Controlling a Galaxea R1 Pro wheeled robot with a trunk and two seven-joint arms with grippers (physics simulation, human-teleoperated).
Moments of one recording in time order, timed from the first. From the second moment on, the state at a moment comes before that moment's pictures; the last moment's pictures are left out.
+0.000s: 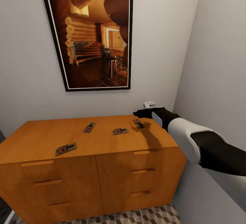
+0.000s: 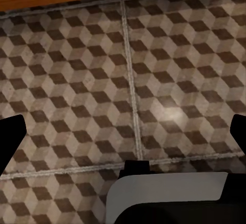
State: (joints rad) left arm 0.01 0.02 -0.02 -0.22 0.00 -0.47 0.07; right arm -1.41 0.10 0.12 -0.02 -0.04 0.24 0.23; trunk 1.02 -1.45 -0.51
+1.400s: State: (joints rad) left arm 0.01 0.02 -0.02 -0.22 0.00 -0.47 0.07; right arm -1.41 0.07 0.12 -0.02 -0.04 0.44 0.23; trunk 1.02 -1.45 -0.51
